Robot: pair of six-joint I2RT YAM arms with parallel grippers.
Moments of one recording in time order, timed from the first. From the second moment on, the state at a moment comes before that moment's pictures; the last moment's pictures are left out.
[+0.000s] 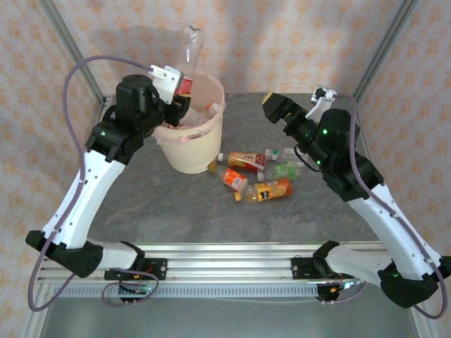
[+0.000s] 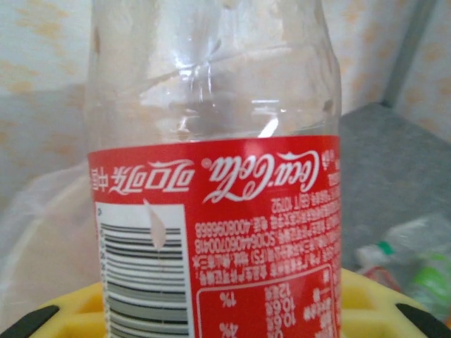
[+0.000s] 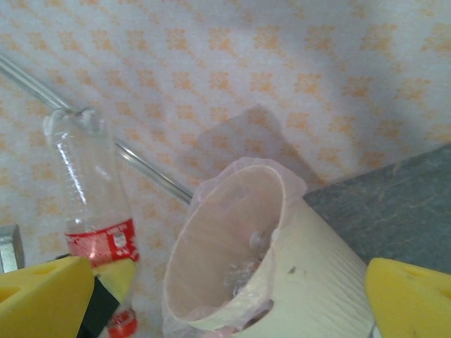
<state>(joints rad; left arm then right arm) -0.37 1.34 1.69 -0.70 -0.07 0.13 0.61 1.04 1.36 -0.40 0.13 0.80</state>
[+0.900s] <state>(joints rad) -0.18 1.55 1.66 -0.70 0.00 0.45 0.61 1.00 1.28 -0.51 0.21 0.84</state>
